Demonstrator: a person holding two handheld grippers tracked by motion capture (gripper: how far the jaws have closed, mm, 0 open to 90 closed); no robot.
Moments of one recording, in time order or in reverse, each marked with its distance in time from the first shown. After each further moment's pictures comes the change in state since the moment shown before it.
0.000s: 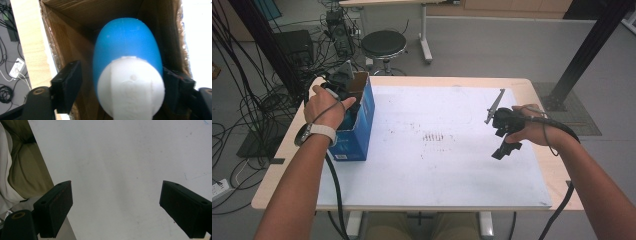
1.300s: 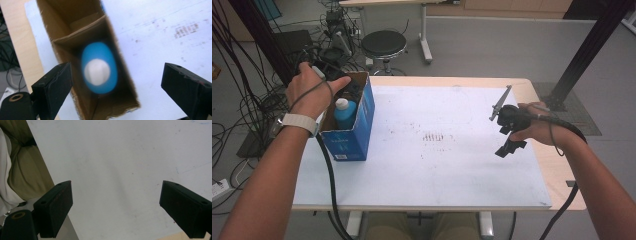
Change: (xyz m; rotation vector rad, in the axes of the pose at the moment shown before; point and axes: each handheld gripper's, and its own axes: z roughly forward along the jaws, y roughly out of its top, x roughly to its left) left arm -0.010 -0.001 -0.091 -0.156 -0.139 0.141; right arm 0.001 -0.009 -0.015 -0.025 -0.029 0.032
